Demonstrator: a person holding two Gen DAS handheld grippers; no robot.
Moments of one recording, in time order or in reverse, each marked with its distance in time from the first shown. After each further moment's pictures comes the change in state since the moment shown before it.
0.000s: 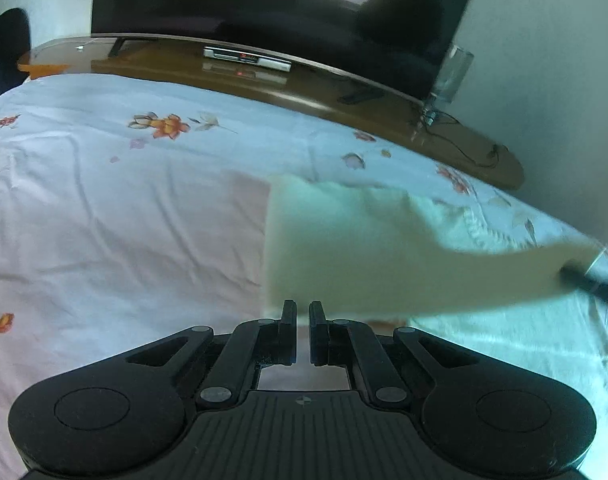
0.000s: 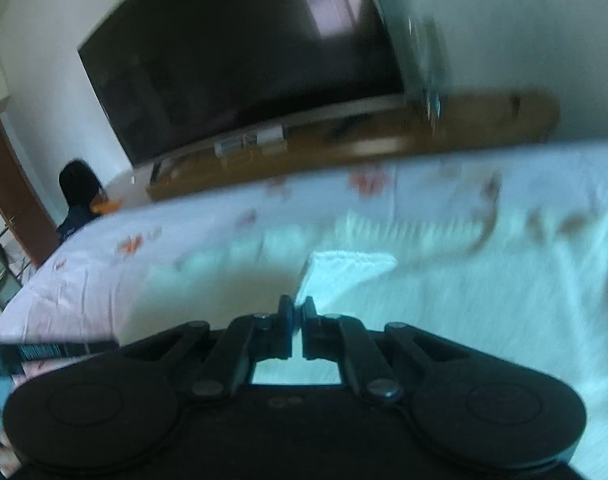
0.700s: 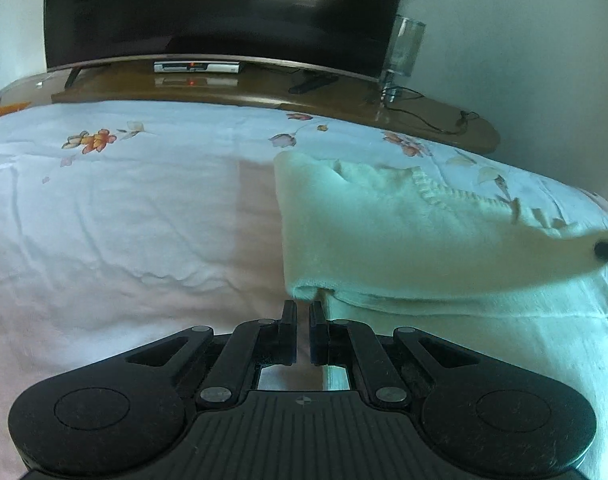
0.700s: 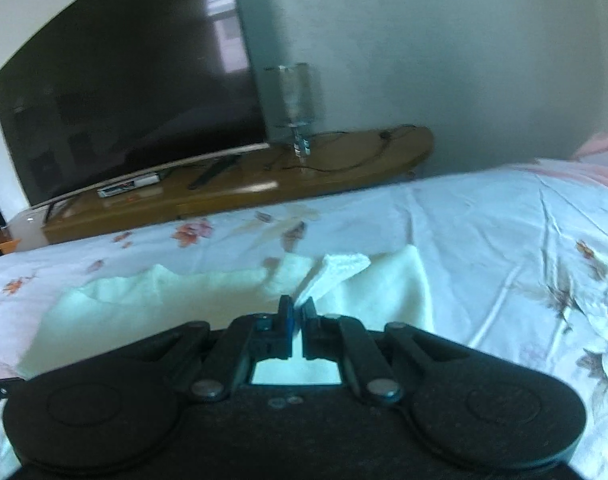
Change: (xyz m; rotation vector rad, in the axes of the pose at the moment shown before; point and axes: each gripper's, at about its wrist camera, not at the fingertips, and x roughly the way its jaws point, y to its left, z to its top) left arm 0.022 -0.067 -0.016 0.133 -0.013 0.001; right arm -0.034 -0.109 0.000 0.050 -0.081 -0.310
